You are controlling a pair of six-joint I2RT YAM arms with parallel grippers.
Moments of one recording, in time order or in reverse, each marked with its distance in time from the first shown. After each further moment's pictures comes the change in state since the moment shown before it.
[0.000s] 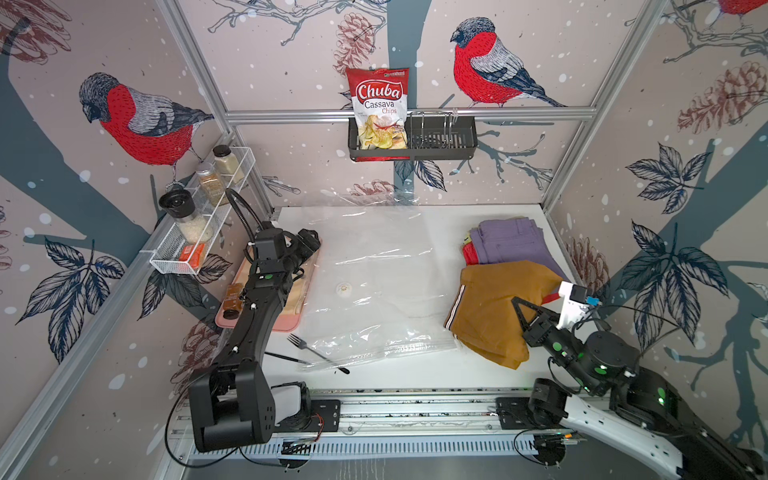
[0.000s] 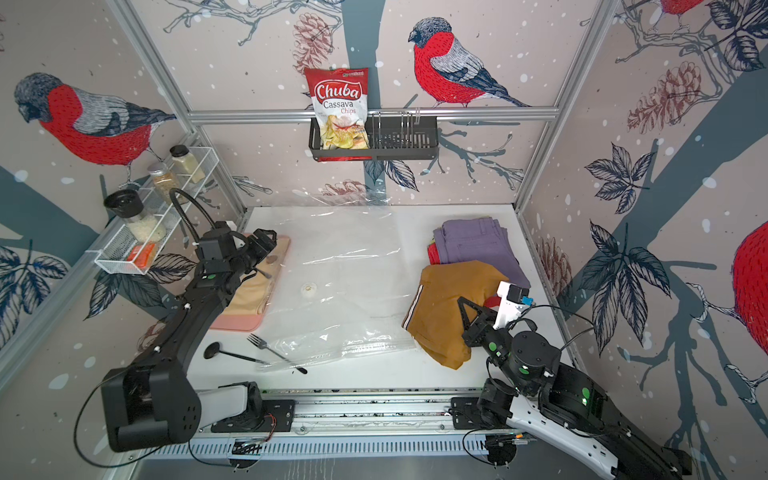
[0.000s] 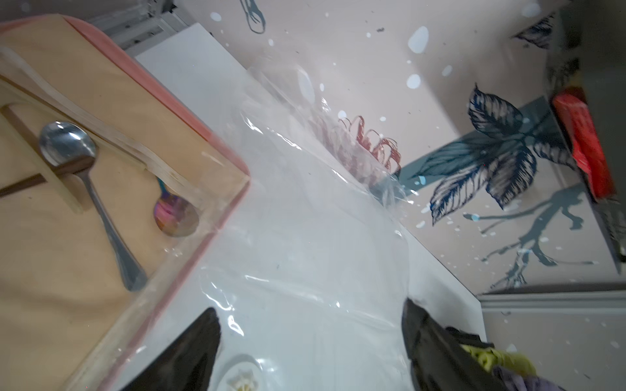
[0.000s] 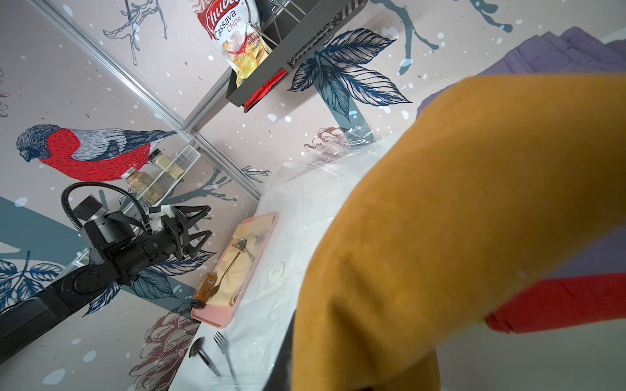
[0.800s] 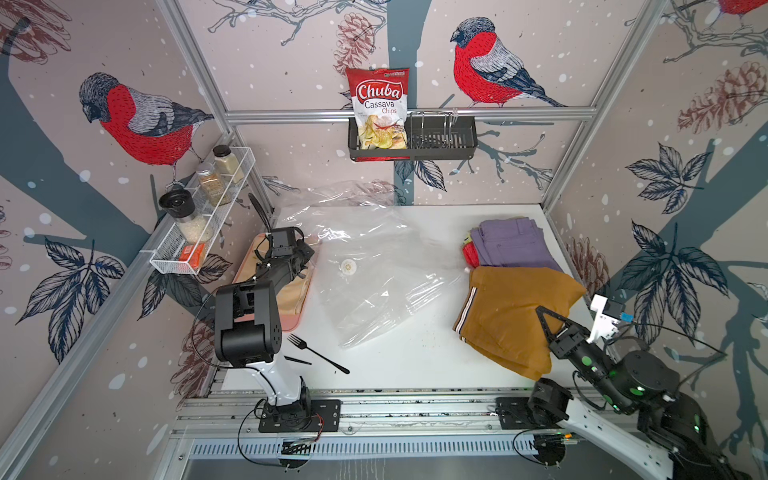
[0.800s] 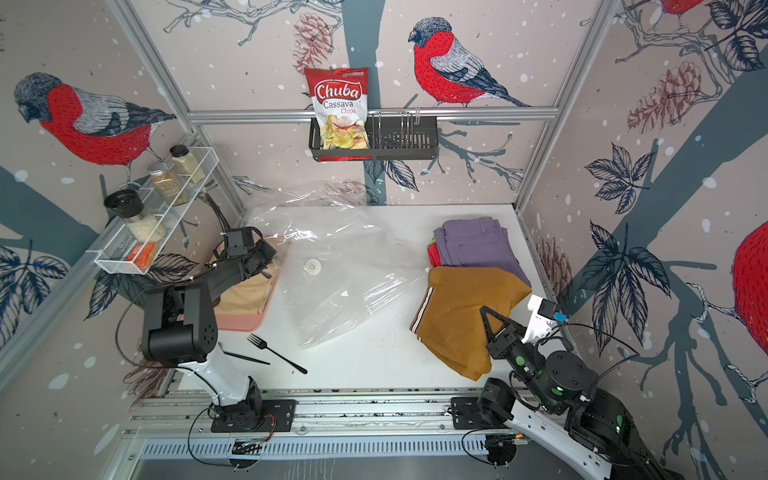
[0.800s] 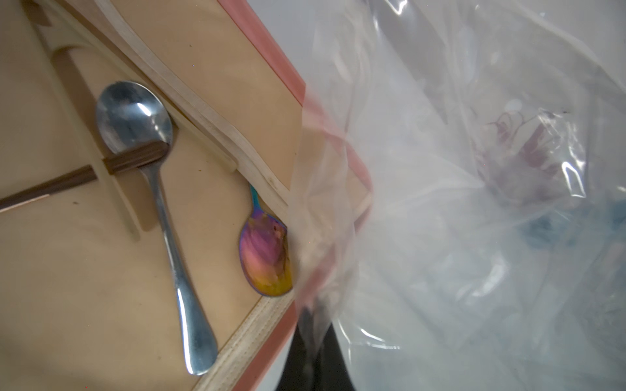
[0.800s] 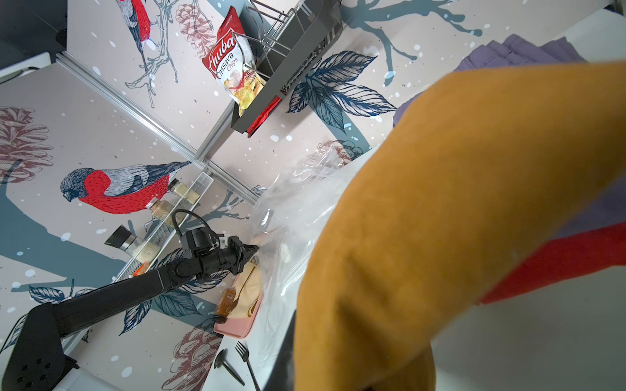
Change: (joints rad) left arm 0.069 0.519 0.153 0.079 -0.204 -0.008; right arm -0.058 -0.212 0.043 -0.206 -0.020 0.086
